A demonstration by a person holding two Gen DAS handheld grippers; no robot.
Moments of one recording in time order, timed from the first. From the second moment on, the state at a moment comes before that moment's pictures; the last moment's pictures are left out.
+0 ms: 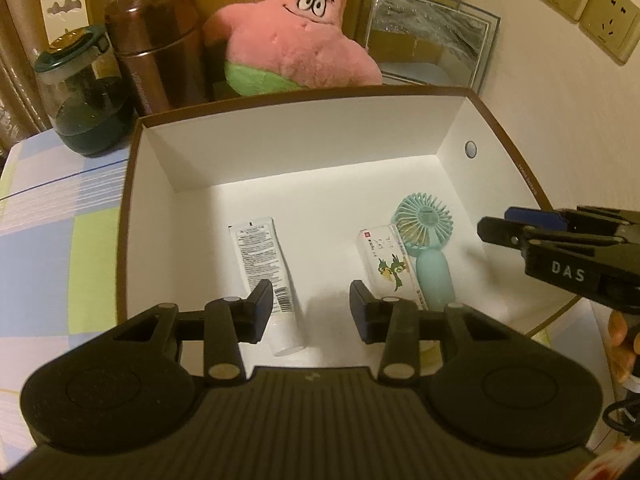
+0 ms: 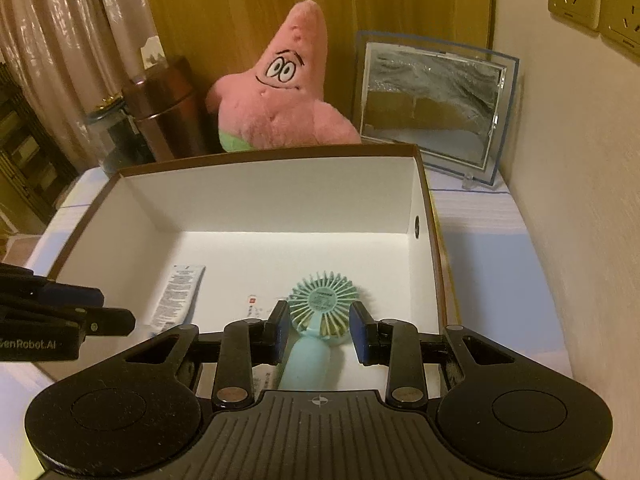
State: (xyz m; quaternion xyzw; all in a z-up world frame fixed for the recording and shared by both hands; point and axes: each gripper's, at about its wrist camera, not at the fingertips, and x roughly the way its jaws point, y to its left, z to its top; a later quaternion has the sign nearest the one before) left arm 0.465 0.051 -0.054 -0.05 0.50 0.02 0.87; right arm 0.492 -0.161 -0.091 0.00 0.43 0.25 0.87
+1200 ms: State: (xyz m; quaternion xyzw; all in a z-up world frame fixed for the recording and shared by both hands) left arm 0.309 0.088 0.000 -0.08 0.42 0.03 0.91; right arm 0.339 -0.181 -0.056 0.05 0.42 0.26 0.87
